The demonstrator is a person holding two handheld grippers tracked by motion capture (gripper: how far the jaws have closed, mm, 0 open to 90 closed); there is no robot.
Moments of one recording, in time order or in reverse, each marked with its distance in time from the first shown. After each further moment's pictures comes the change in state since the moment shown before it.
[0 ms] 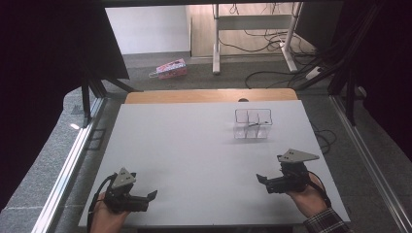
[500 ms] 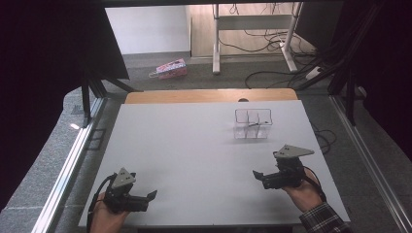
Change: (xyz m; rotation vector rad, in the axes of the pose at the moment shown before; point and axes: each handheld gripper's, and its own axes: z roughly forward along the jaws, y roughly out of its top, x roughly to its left) left arm 0.000 0.000 0.000 0.003 0.005 -0.003; right arm -0.002 0.010 0.011 0.001 0.022 -0.003
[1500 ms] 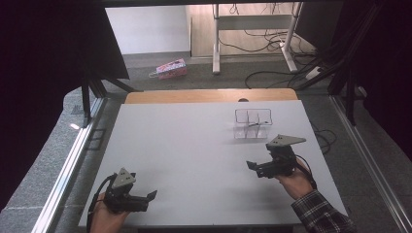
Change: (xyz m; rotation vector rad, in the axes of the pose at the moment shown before) left arm 0.000 0.000 0.000 0.005 0.004 0.002; right arm -0.012 0.021 0.024 -0.017 0.051 0.030
